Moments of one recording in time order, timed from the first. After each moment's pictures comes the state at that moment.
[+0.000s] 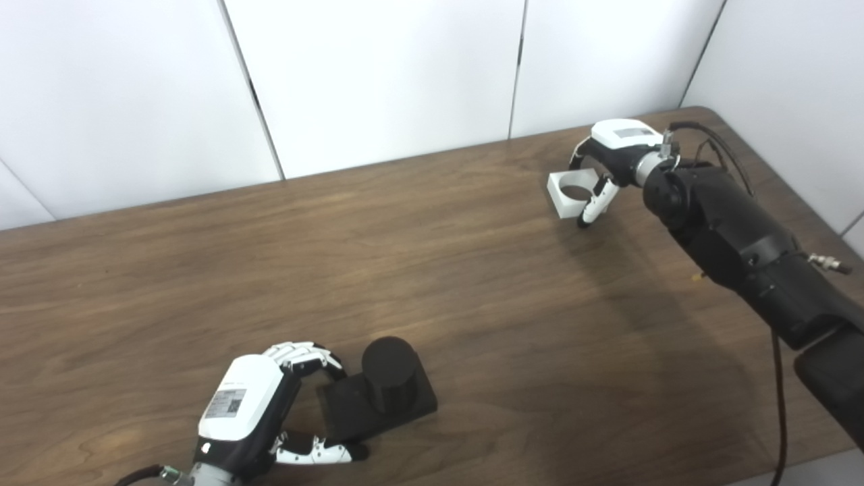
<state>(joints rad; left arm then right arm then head) 0.07 0.35 -0.36 -0.25 0.77 -0.10 -0.12 -0.55 -0.68 0.33 0.30 -0.80 0.29 0.37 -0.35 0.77</state>
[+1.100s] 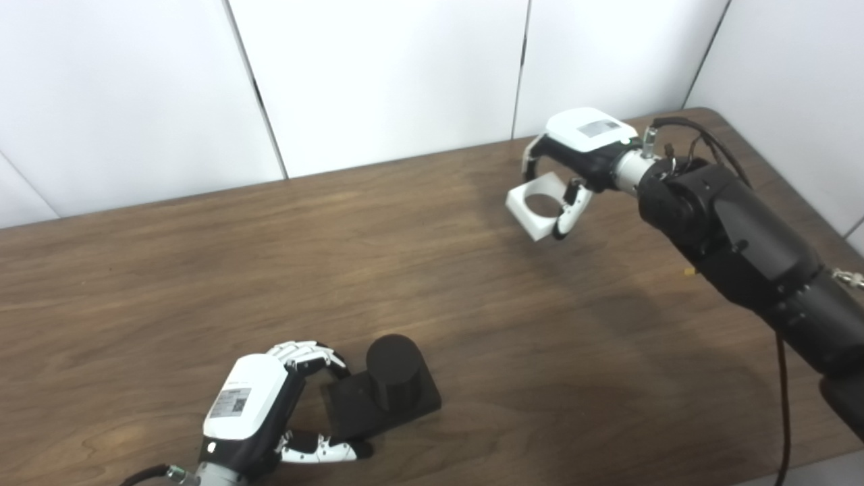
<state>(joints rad) 0.07 0.33 -0.36 -0.26 0.79 -0.08 -0.14 -0.46 -0.72 0.32 -0.23 -0.78 0.22 0.55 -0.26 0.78</state>
